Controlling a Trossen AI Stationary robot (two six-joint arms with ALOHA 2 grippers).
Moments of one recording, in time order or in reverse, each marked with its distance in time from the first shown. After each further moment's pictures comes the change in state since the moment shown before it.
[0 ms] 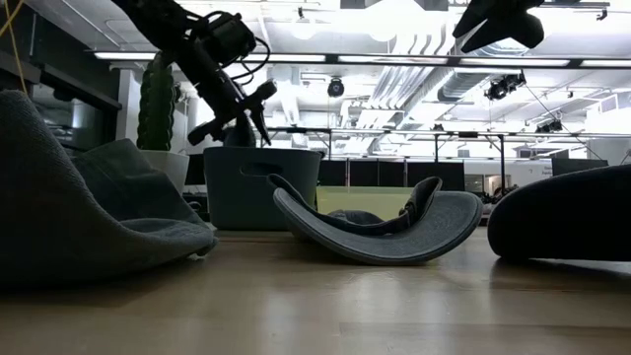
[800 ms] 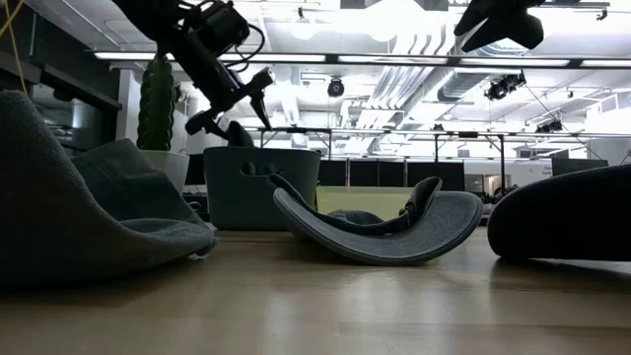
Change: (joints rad) left arm 0.000 -0.064 -0.001 0.002 -0.055 0.053; right arm 0.000 0.000 0.000 -0.001 -0.056 0.000
